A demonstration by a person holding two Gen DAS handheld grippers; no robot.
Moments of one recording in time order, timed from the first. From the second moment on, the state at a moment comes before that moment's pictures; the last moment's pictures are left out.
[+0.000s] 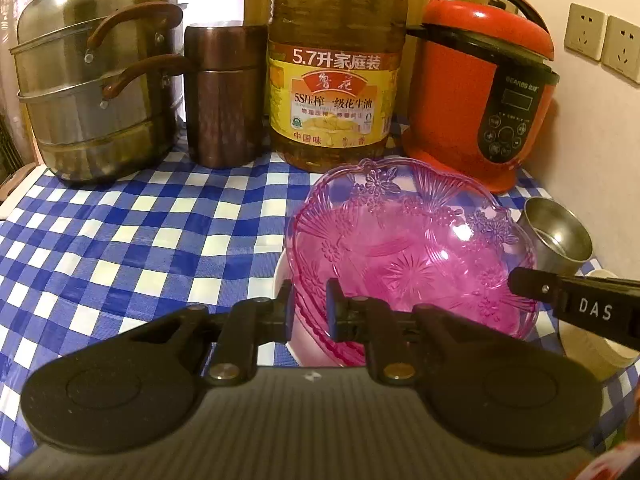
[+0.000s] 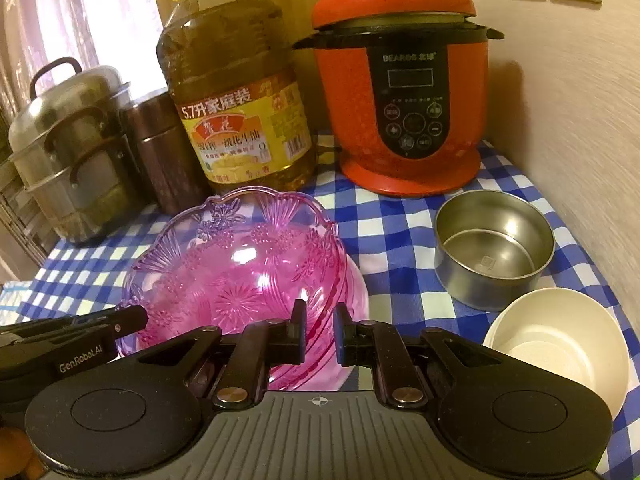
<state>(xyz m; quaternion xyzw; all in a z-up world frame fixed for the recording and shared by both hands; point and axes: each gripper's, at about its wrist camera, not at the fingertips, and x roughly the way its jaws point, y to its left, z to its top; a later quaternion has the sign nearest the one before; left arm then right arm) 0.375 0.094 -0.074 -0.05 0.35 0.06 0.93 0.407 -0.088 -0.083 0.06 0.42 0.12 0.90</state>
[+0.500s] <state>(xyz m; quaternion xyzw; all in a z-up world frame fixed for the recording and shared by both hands) 0.377 0.092 -0.080 -0.03 0.35 0.05 0.93 0.410 -0.080 -0.088 0.03 0.42 0.12 0.90</state>
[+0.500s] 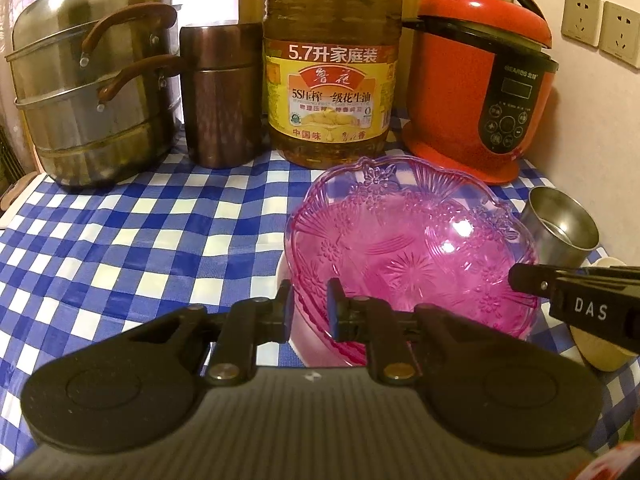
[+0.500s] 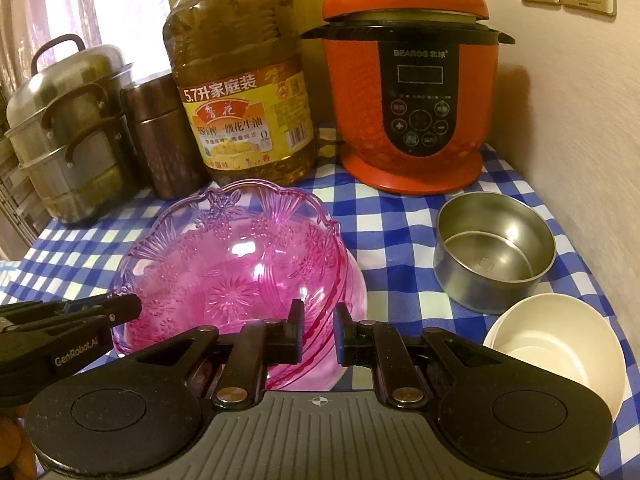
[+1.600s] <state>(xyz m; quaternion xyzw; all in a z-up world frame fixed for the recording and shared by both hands) 0.378 0.100 -0.086 -0.04 0.35 0.08 0.93 0.410 -0.080 -0.093 0.05 0.40 0.13 0.90</state>
